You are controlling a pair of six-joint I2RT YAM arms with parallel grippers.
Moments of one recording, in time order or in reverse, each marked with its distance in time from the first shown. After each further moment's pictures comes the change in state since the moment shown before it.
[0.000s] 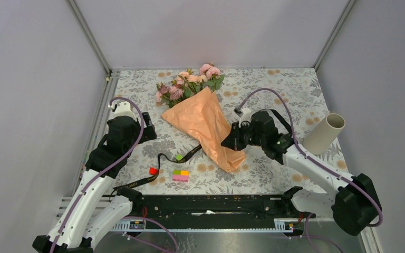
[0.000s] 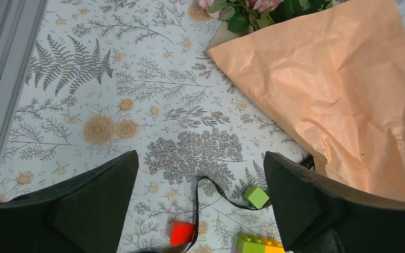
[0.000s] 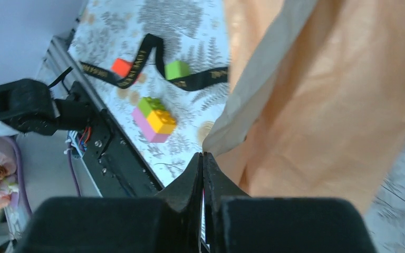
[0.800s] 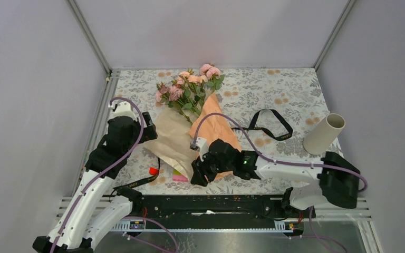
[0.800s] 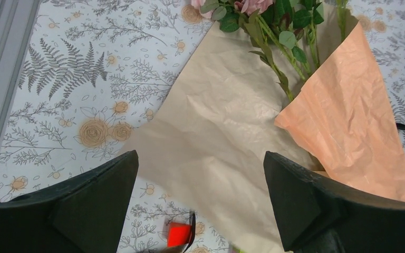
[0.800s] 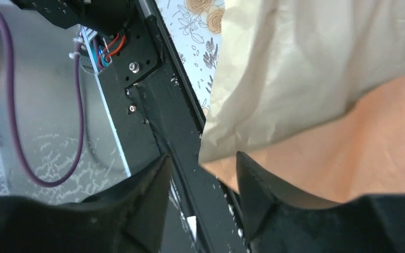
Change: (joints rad) left arm 0.002 -0.001 0.000 0.008 0.022 0.005; right arm 0.590 0.262 0.063 0.164 0.159 -0.023
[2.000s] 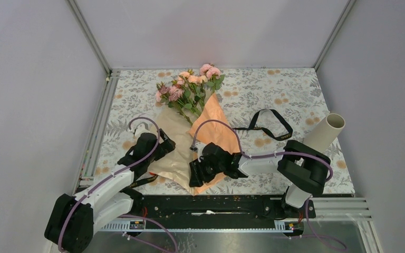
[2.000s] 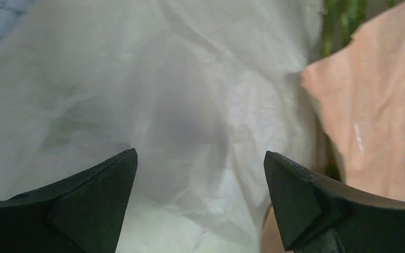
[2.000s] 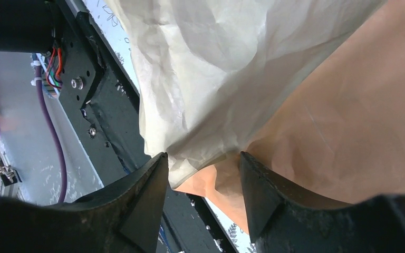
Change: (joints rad) left arm -0.078 0.212 -0.505 0.564 0.126 -0.472; right arm -0.050 0.245 -0.050 0.166 -0.023 0.210
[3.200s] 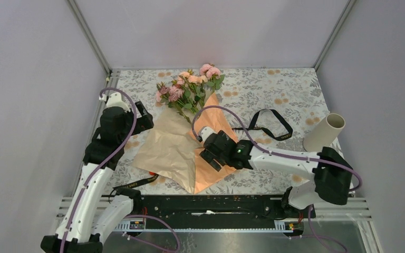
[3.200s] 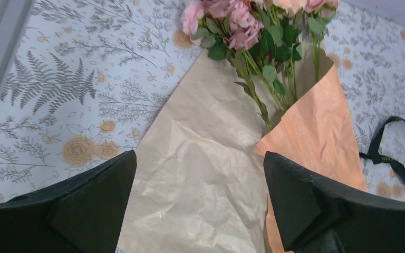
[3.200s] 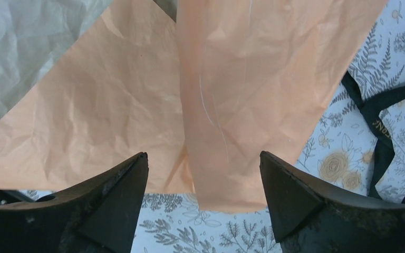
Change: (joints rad) left arm 0.214 -0.114 0.578 -0.494 0.042 0.444; right arm 0.000 -0.257 0.220 -0.701 0.692 -0.496
